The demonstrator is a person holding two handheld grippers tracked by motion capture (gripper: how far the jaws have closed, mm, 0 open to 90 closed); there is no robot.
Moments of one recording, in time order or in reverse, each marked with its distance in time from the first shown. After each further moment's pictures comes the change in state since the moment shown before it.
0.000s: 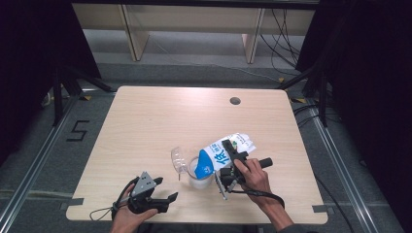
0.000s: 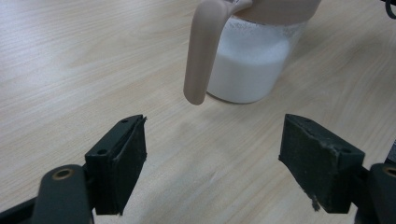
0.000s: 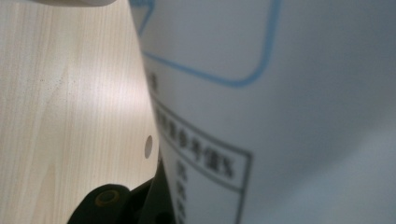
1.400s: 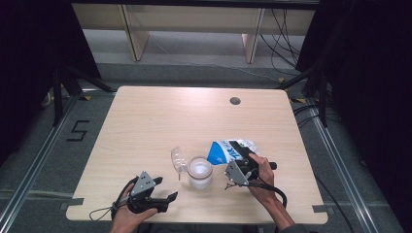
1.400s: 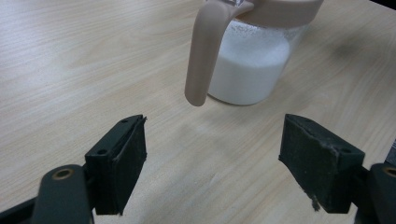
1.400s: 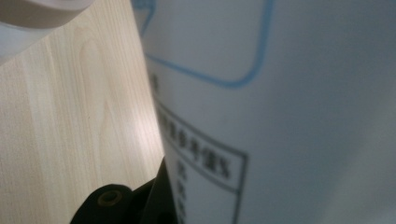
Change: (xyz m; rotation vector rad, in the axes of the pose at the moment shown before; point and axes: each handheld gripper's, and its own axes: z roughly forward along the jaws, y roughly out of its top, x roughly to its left) left arm 0.001 0.000 0.000 -0.008 -0.009 -0.017; right arm -0.005 -0.032 -0.003 -0.016 0.167 0.457
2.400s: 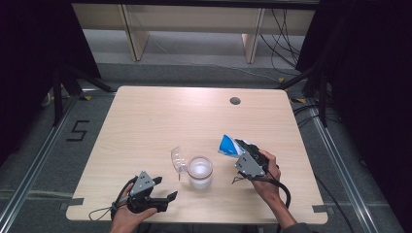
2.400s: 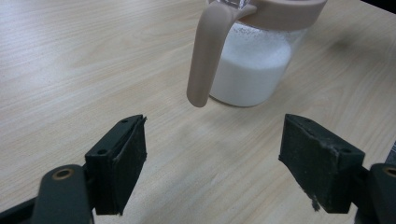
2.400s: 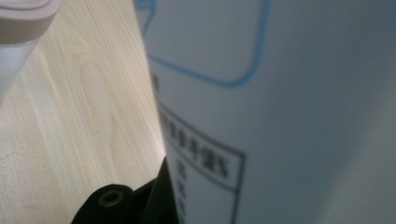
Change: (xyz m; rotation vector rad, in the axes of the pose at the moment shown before) left arm 0.001 0.000 -0.001 0.001 0.005 -0.007; right arm -0.015 -0.023 -0.001 -0.045 0.061 0.242
